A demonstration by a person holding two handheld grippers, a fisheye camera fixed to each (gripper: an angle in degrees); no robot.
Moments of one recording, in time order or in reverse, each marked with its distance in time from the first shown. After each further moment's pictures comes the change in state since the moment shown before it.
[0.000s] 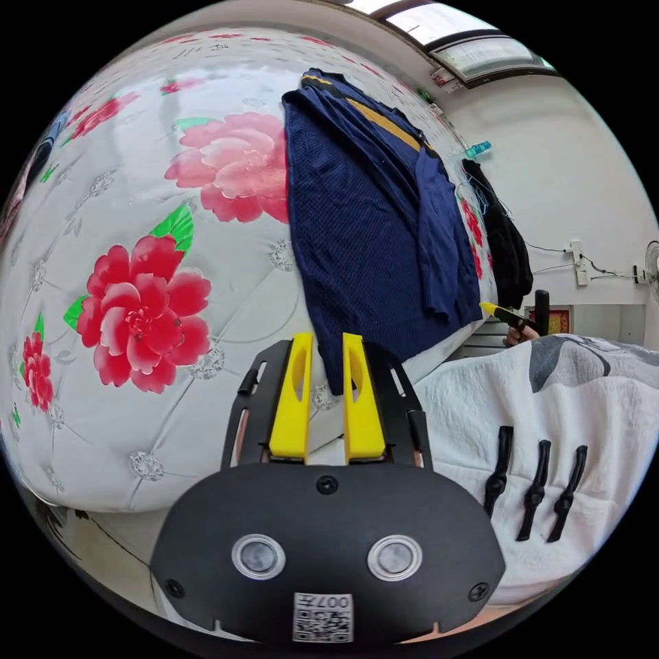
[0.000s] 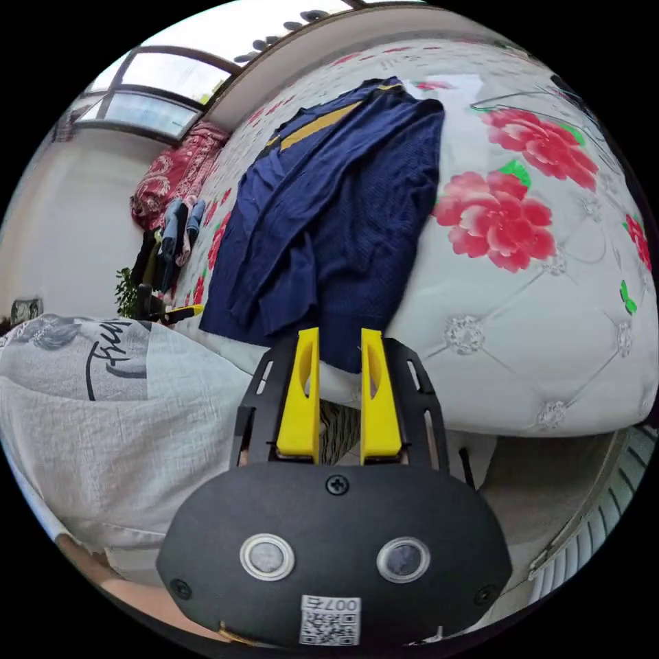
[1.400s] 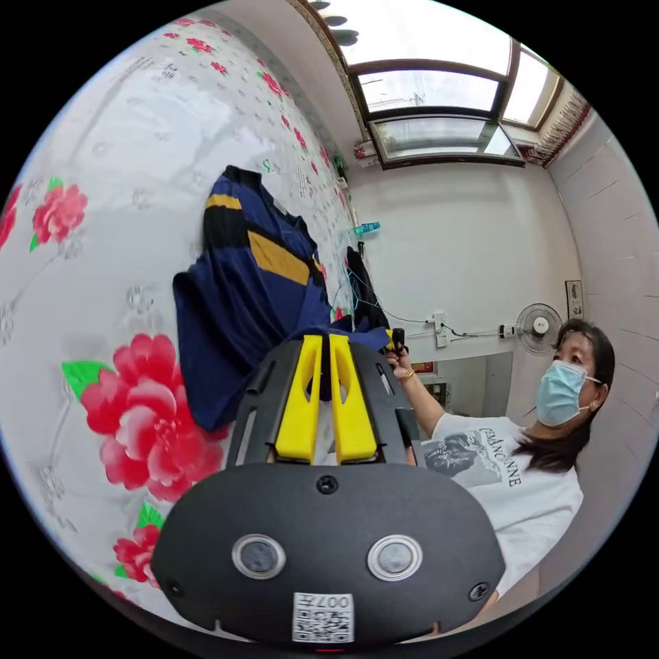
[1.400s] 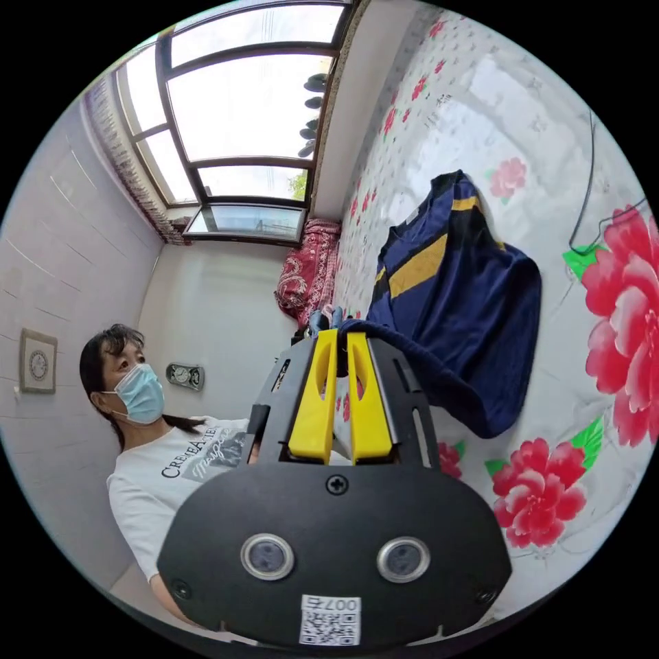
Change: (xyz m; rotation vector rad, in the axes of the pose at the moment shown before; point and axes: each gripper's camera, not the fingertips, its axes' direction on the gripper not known) left arm -0.092 -0.301 -0.153 0.184 0.617 0.021; right arm 0.229 -0.132 -0.104 0.228 -0.746 0.066
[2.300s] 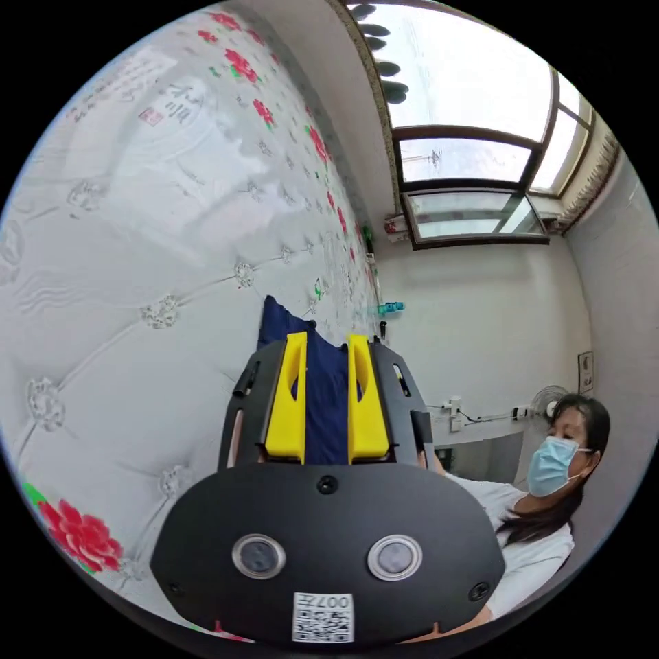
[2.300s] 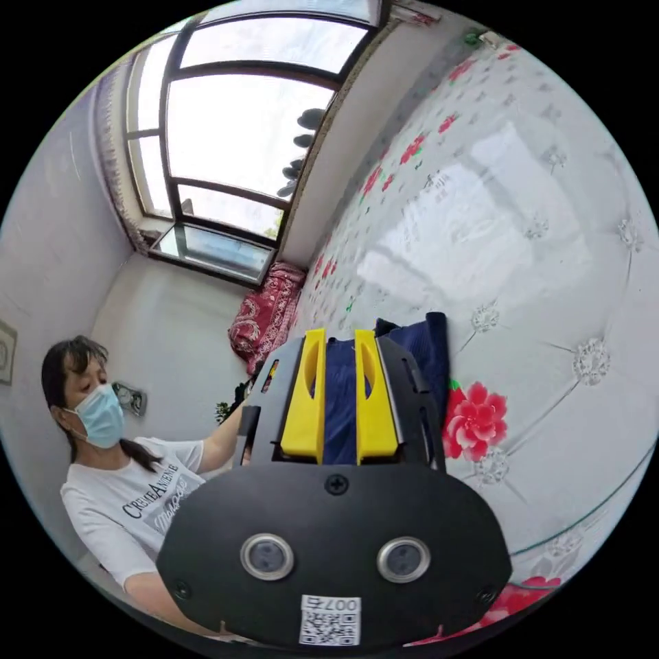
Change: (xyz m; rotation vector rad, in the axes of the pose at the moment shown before) left arm -0.102 -0.216 0.078 0.236 -0.036 -0.086; right arm 0.102 -0.211 0.023 0.158 0.162 -0.108
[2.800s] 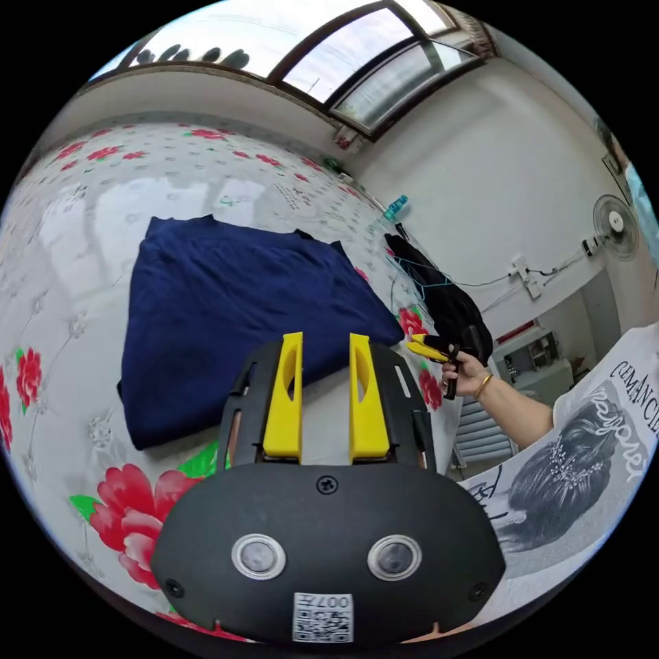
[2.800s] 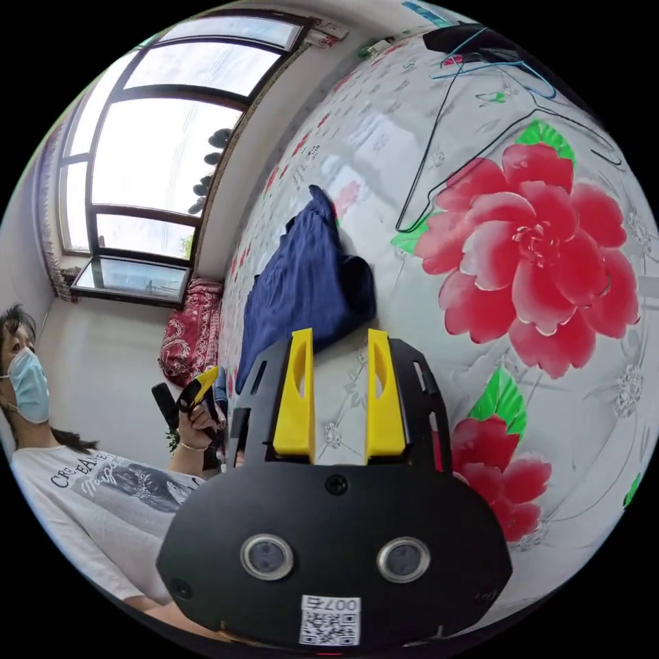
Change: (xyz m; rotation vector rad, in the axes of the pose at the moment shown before) left arm 0.160 0.280 0.135 -0.163 -0.332 0.517; right arm -0.056 0.288 -0.041 0.102 0.374 0.240
